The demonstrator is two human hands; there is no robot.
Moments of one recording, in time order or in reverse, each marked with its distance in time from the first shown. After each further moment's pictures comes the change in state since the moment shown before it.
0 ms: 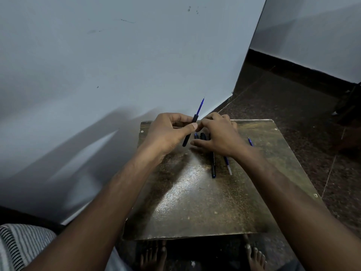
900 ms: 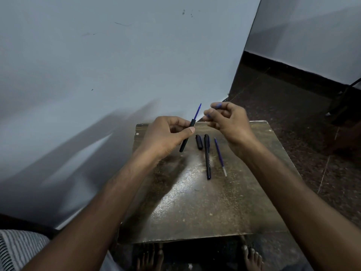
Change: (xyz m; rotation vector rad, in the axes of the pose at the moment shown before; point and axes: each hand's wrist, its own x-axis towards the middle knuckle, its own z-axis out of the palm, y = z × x) left_hand -0.001 -0.002 0.004 0.026 -0.025 0.007; right_hand -0.004 0.013 -0.020 1.316 0.327 0.221
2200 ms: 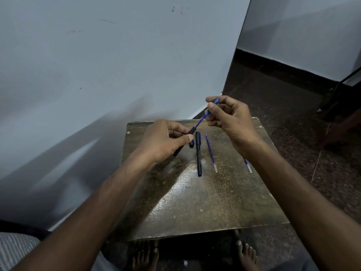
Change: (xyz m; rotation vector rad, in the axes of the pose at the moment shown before) left_hand -0.001 -0.002 0.013 0.187 -0.113 0.027; right_hand -0.012 -0.007 -0.034 -0.096 -0.116 -0.160
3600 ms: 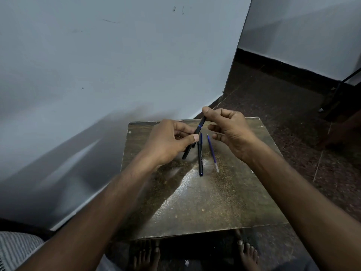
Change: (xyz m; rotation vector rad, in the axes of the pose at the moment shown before) left_hand -0.005 0.005 0.008 -0.084 -0.012 0.024; right_hand -0.007 0.001 0.011 0.109 -0.013 0.312
